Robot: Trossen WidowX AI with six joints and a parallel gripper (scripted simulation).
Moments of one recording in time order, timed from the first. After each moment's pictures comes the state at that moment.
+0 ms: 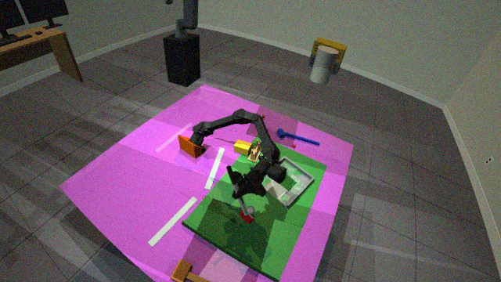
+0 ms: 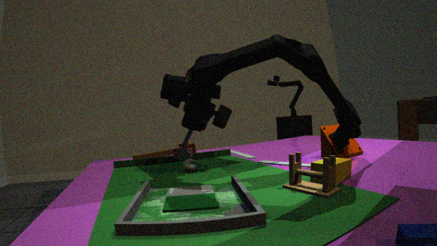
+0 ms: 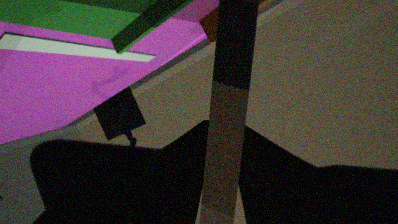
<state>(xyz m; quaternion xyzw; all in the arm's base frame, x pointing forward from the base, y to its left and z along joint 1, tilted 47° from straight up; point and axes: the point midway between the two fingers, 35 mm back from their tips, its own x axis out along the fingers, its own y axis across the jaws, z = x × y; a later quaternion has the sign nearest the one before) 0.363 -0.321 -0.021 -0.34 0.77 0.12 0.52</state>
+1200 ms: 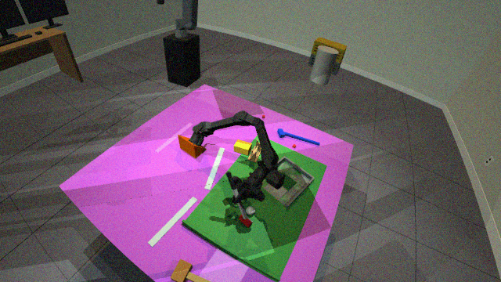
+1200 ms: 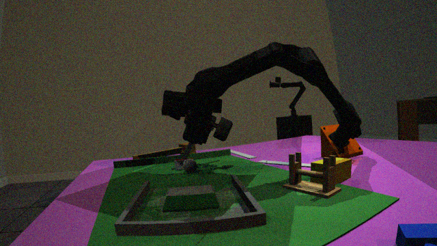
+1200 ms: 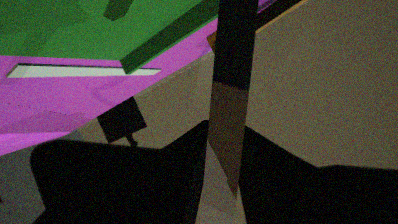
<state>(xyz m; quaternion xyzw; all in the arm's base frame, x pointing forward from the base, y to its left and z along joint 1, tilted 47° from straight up) 0.371 -0.295 -0.048 -0.34 0.77 0.12 0.52</state>
